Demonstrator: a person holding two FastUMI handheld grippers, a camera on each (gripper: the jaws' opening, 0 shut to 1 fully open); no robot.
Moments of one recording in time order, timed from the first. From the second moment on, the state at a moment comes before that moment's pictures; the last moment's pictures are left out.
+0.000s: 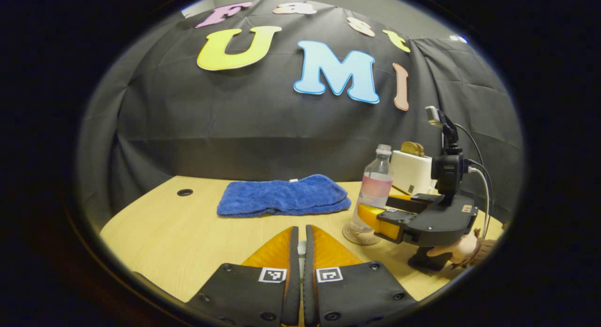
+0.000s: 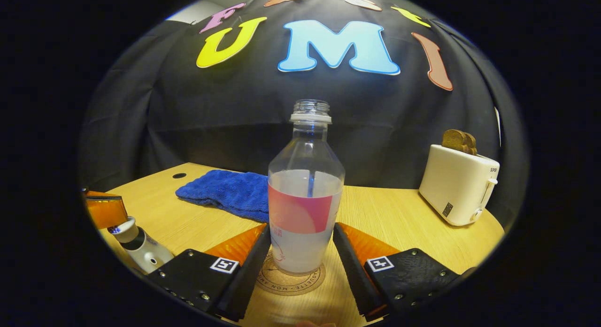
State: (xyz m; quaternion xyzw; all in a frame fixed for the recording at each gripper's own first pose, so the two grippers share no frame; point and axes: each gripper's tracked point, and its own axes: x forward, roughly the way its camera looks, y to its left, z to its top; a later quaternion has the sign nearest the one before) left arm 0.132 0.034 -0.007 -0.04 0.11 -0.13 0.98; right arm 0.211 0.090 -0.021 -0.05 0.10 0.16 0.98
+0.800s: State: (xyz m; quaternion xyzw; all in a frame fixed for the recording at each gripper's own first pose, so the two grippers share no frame) left arm 0.134 0.033 -0.023 0.00 0.10 -0.10 0.99; right arm 0.204 0.083 -0.018 -0.03 0.09 0.17 0.98
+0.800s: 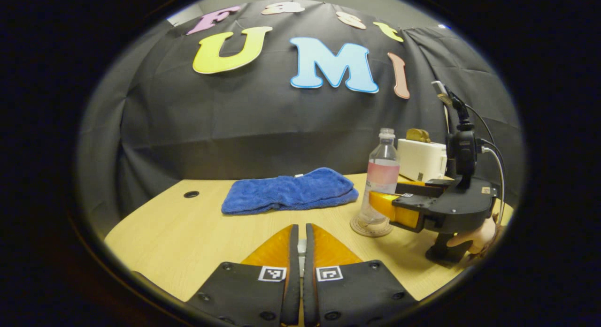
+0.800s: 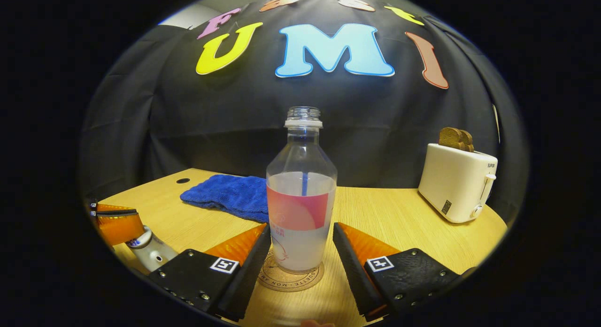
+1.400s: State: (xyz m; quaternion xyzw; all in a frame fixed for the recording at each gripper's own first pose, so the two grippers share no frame) left arm 0.121 0.021 -0.018 0.01 0.08 -0.11 0.99; right arm 0.192 0.079 -0.018 -0.03 0.10 0.16 0.98
